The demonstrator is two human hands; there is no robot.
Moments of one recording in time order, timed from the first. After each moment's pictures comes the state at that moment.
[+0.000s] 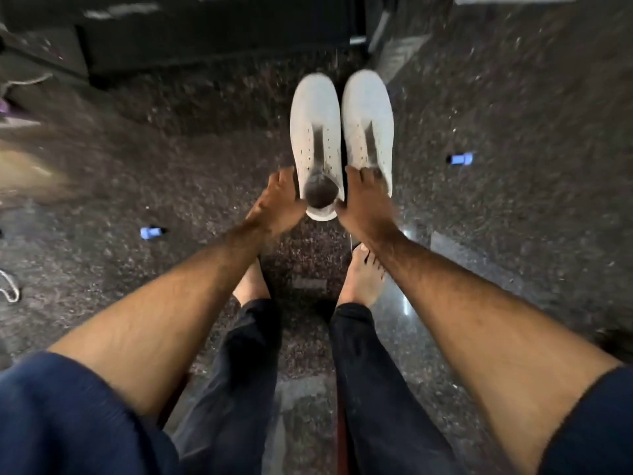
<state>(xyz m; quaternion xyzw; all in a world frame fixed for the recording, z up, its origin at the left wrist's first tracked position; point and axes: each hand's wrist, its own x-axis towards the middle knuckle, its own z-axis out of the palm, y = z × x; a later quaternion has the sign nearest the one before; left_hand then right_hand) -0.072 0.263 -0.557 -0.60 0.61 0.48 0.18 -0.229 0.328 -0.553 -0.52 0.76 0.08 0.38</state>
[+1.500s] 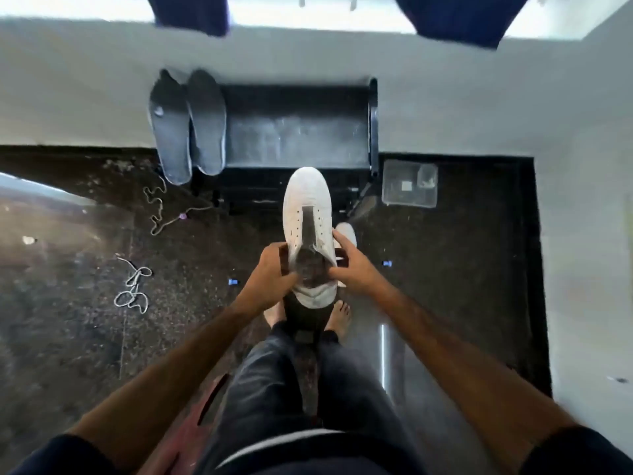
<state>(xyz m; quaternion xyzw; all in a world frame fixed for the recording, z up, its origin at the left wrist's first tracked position) -0.003 0.262 0.000 -0.60 0.58 0.54 -0.07 -0.210 0.288 0.006 -0.39 0.65 -0.17 0.63</state>
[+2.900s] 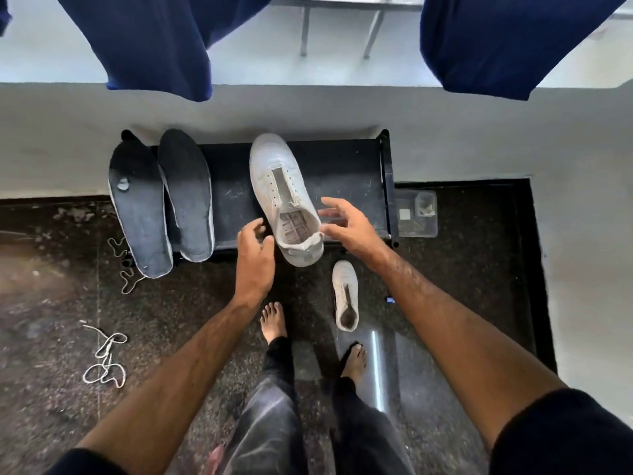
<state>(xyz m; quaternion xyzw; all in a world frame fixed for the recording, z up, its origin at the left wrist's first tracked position) -0.011 0.034 -0.094 -0.68 0.46 0.52 -0.24 -0.220 0.036 -0.060 -0.39 0.69 -0.24 0.57</state>
